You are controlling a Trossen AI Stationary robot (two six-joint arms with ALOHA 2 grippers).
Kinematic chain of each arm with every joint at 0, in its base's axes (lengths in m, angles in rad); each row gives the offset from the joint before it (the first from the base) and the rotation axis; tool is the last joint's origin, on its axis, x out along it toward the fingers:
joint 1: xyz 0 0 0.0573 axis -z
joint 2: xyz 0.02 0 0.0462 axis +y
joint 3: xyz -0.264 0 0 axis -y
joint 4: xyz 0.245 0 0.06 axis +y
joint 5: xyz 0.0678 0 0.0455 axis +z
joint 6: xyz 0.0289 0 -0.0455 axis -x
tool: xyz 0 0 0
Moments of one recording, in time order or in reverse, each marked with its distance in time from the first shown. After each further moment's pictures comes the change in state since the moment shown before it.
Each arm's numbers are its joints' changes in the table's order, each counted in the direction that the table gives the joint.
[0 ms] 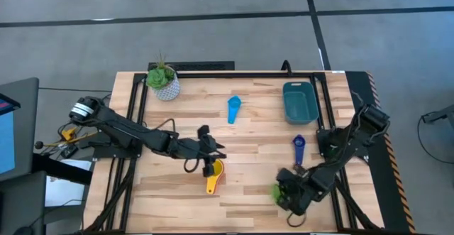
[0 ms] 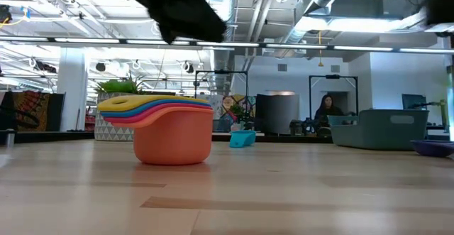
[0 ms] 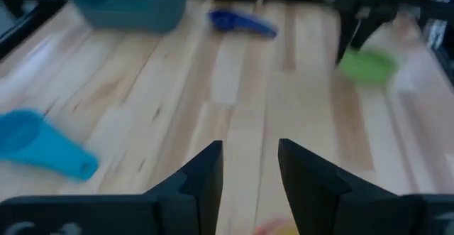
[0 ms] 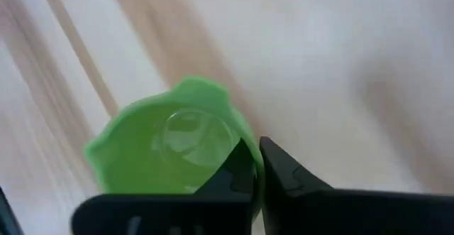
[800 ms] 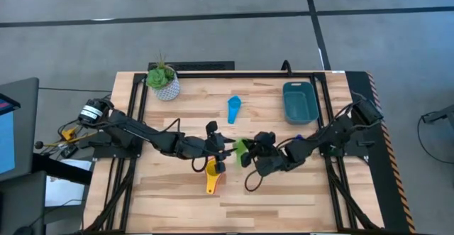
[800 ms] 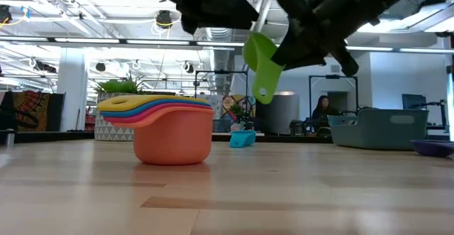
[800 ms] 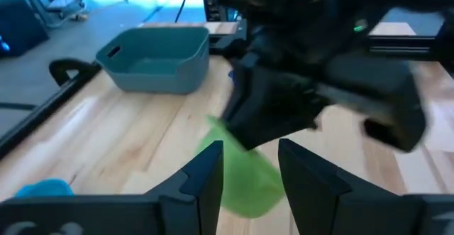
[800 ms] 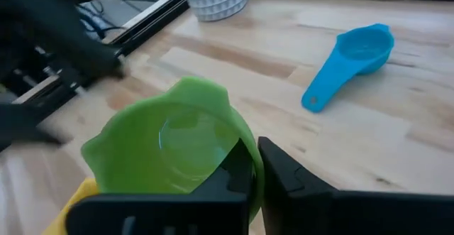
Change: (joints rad) left arm -0.031 0.105 0.059 -0.221 0.104 -0.159; right arm 0.421 0.013 0.001 -0.530 -0.492 0.318
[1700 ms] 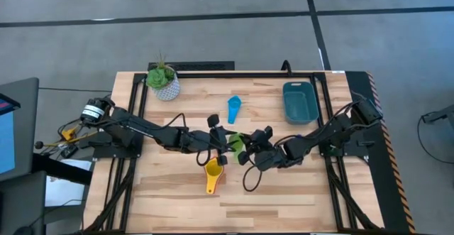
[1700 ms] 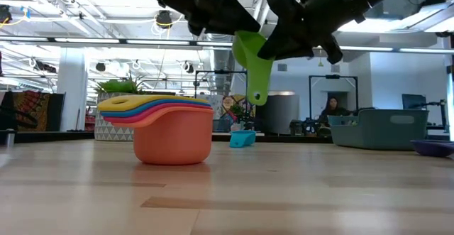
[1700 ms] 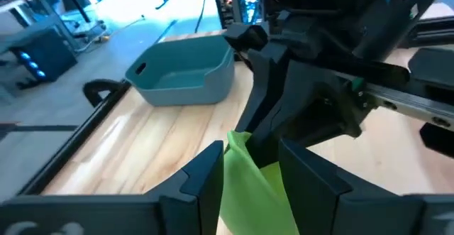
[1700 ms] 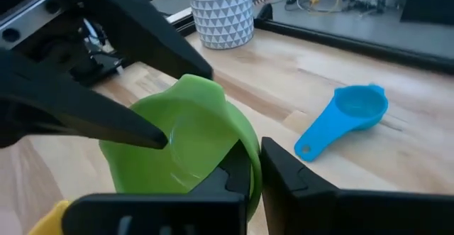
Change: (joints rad) left arm -0.090 0.016 0.017 0.116 0.009 -0.104; right arm 0.006 0.002 -0.002 -0.169 -0.032 0.326
